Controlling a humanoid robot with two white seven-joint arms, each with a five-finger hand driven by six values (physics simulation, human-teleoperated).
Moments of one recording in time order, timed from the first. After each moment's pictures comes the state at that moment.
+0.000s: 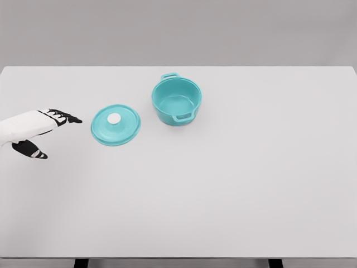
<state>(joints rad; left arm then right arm) -0.23 0.88 -0.20 -1.57 -0.38 -0.43 -0.61 0.05 0.00 0.51 -0.11 0.16 -0.04 0.32</state>
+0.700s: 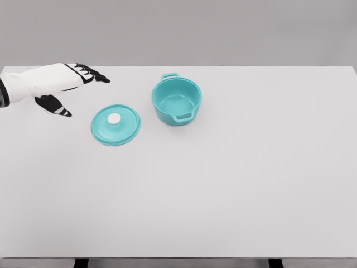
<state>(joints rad) -0.69 0.87 -0.57 -1.52 -0.26 -0.42 -0.61 0.05 0.00 0.51 -0.11 0.16 -0.04 0.31</state>
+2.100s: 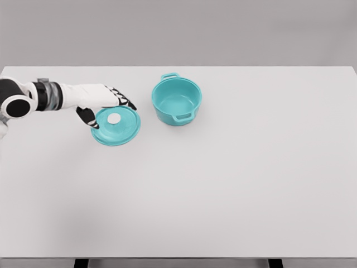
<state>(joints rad) -0.91 0.71 -0.94 -1.28 -0.36 -0.44 -0.61 0.05 0.00 0.51 -0.11 0.16 -0.04 0.31</state>
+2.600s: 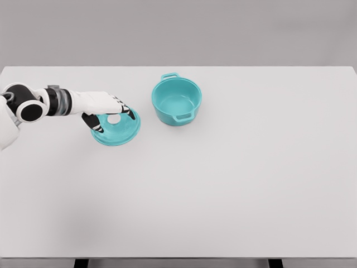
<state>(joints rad) -0.91 0.65 -0.97 -1.19 -0.42 -0.43 -0.61 0.05 0.00 0.51 -0.11 0.16 -0.04 0.31</state>
